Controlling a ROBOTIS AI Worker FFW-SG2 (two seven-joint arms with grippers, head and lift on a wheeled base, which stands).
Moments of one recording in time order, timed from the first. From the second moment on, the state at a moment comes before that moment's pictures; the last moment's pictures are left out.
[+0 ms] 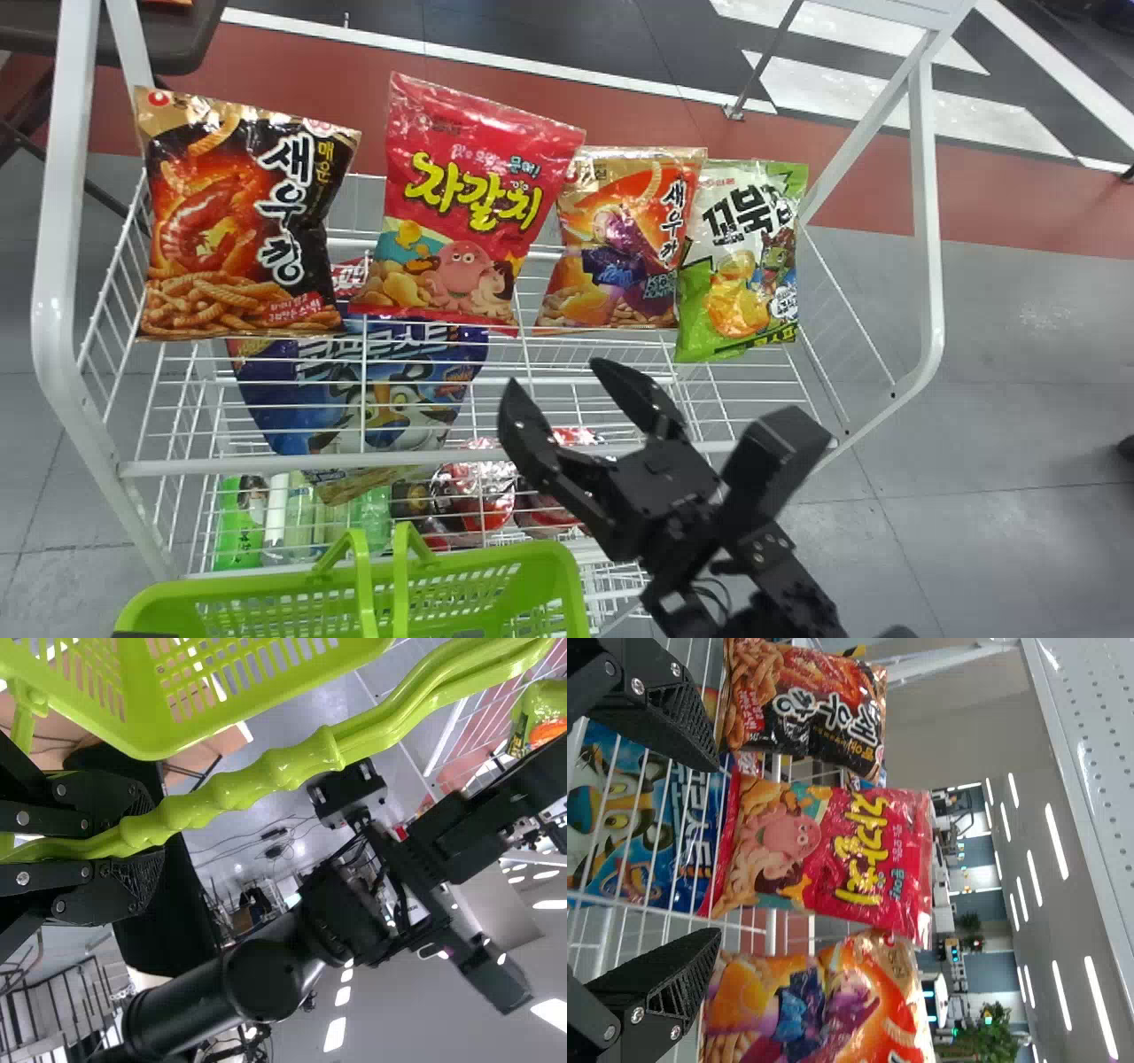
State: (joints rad) left arm 0.72 0.08 -0.21 -2.45 -0.01 1.28 -1.26; right arm 0.65 -0.28 0.08 -2.25 -0.31 0.16 0.13
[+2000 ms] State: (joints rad) left arm 0.66 0.10 -0.17 -2.41 0.02 1.30 -1.30; right arm -0.13 -0.10 0.47 -1.68 -0.31 0.42 0.20
